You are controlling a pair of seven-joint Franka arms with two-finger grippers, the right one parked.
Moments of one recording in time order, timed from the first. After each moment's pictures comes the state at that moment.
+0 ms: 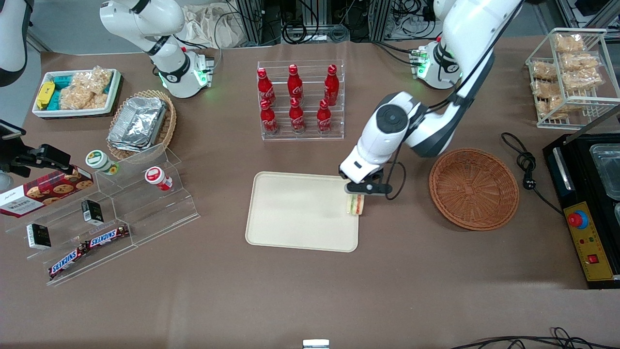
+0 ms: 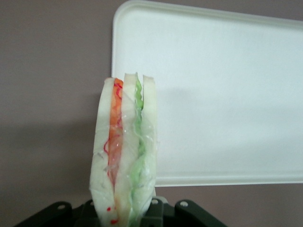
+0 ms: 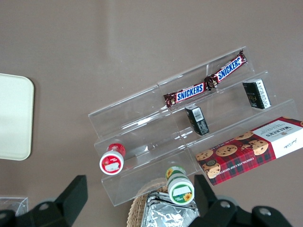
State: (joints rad) arm -0.16 0.46 -0.51 -1.96 0.20 2.49 -0.72
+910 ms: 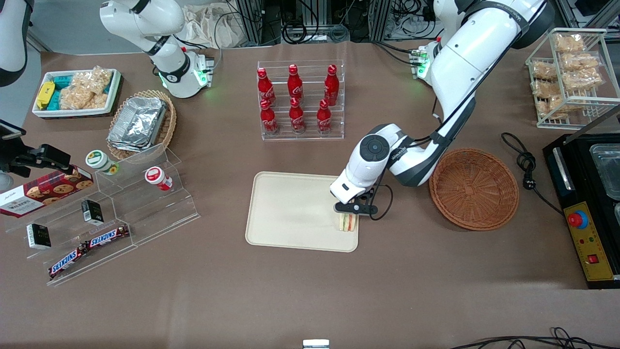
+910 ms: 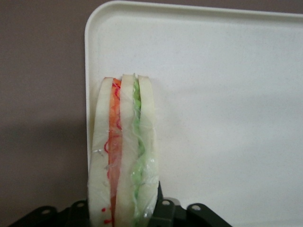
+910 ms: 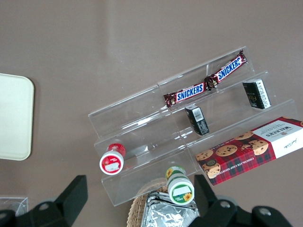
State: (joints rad) arm -0.17 0.68 -0.51 -1.79 0.41 2.52 -0.81
